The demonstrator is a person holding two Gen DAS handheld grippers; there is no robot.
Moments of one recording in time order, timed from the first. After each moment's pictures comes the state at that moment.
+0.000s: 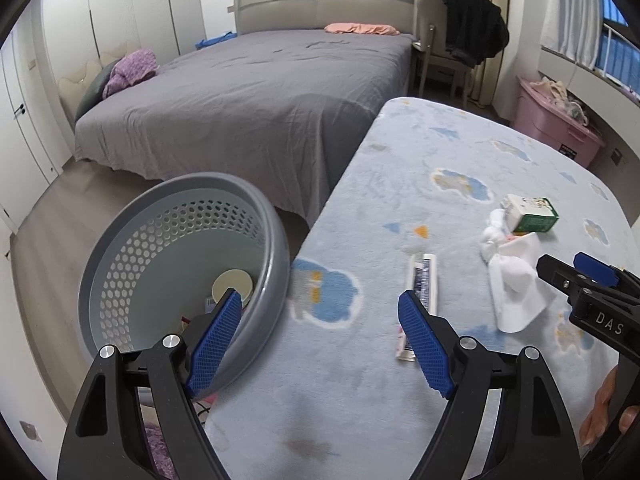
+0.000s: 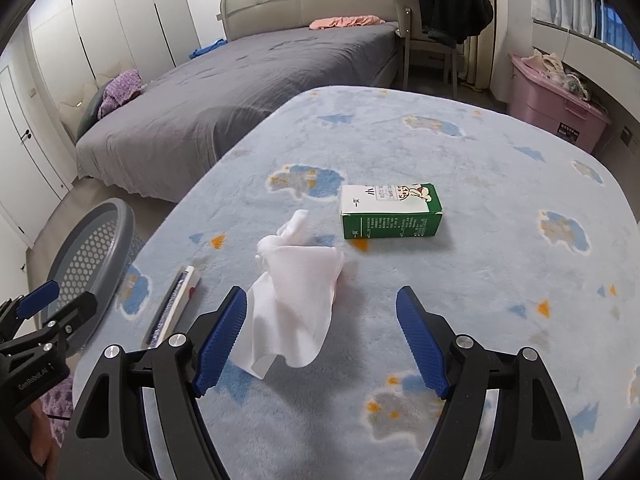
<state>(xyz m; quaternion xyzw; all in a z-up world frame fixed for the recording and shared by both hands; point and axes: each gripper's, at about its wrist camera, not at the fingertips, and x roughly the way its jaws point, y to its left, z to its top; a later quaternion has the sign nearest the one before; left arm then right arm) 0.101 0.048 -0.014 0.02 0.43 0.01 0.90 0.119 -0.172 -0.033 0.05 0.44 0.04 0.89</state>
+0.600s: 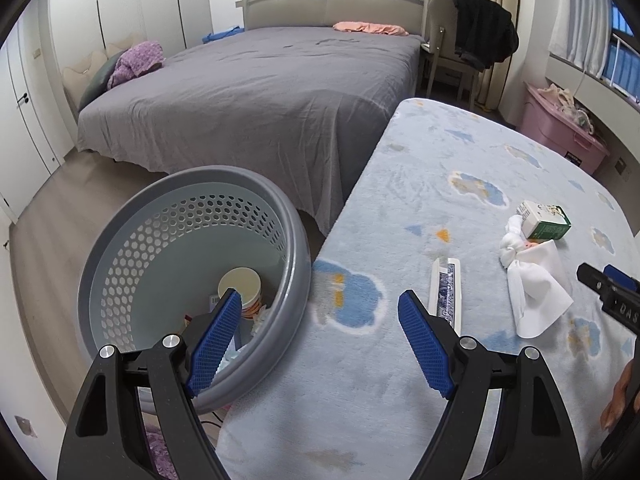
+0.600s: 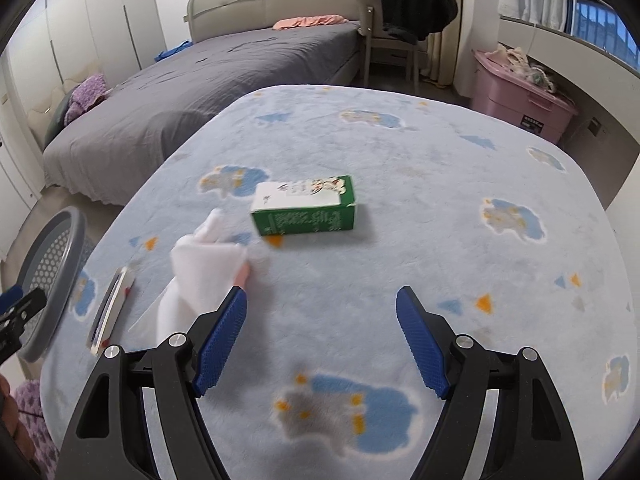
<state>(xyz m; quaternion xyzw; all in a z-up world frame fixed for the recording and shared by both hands) 0.108 0.065 -0.019 0.01 0.43 0.01 0.90 0.118 -0.219 -0.042 0.05 0.44 -0.02 0.89</state>
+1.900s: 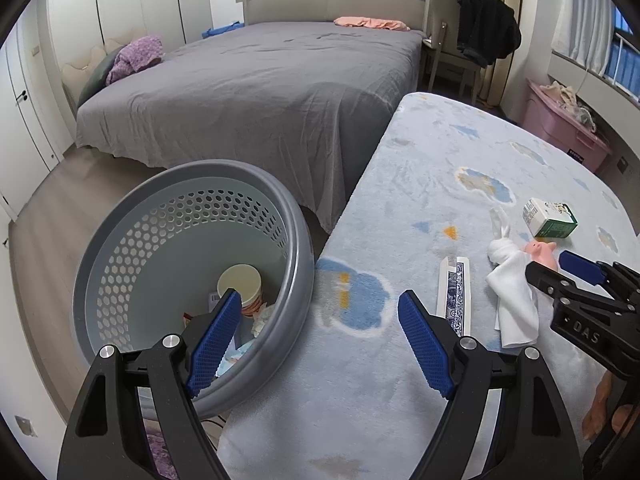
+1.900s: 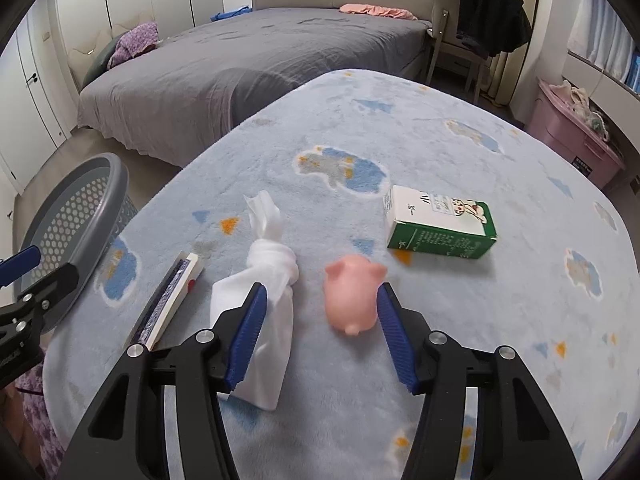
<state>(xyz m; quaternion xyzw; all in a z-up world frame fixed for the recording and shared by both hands) 0.115 0.068 -0.026 0.00 0.44 0.01 0.90 0.143 -0.130 -0.049 -0.03 0.47 0.06 0.88</state>
